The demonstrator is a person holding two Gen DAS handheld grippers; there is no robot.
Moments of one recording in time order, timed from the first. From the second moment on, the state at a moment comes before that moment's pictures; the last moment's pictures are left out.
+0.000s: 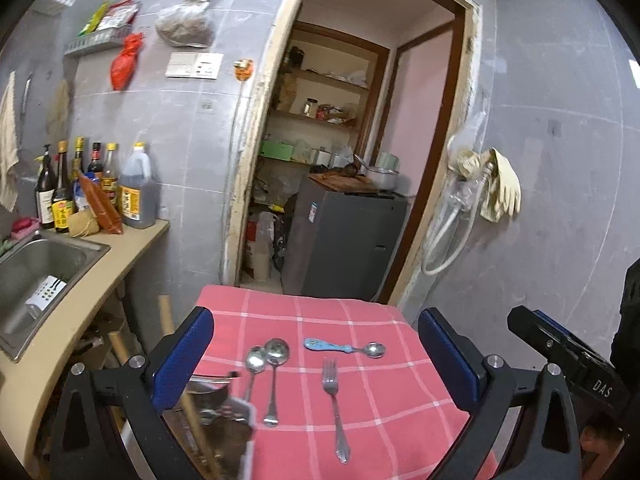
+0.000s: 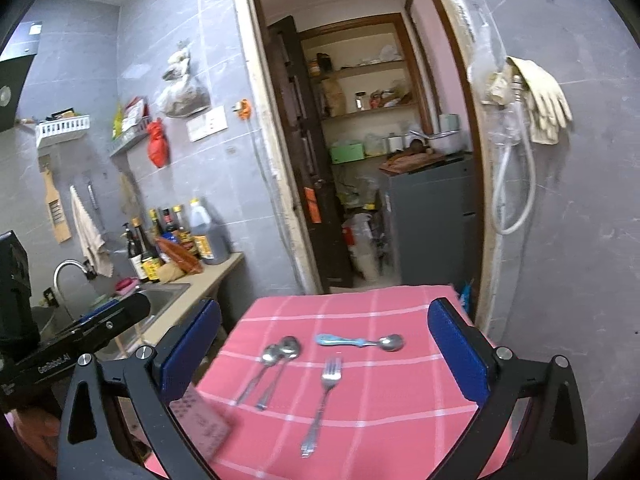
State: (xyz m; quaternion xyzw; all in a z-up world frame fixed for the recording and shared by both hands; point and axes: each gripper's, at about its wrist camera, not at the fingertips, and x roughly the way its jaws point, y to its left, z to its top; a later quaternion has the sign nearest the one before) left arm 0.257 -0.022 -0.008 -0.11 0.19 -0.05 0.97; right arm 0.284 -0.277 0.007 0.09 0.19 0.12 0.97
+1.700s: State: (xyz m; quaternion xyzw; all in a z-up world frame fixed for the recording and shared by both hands) left arm 0.462 -0.073 -0.216 -0.24 0.41 -0.07 0.88; right arm 0.513 -0.297 -0.242 0.17 0.45 0.24 0.84
